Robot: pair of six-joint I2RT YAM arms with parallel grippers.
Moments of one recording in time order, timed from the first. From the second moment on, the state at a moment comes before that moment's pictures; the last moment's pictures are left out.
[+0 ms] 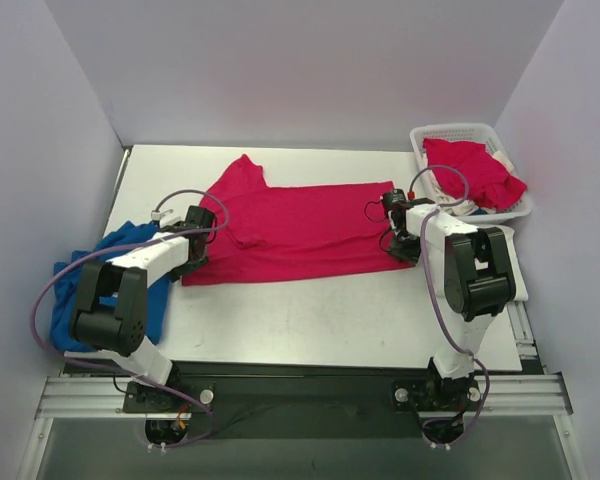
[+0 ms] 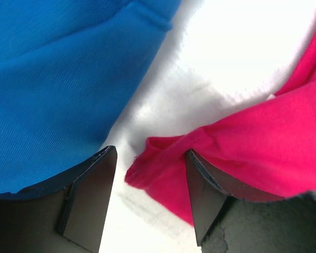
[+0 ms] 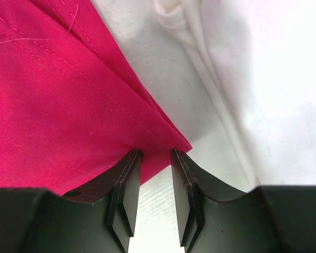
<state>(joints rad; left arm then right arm) -0.23 1.65 0.96 -0.58 -0.62 -0.80 0.21 1.87 1.19 -0.70 0.43 0.59</state>
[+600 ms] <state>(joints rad) -0.32 1.55 0.85 -0.58 -0.57 -0.81 0.20 1.87 1.19 -0.74 0.46 0.60</state>
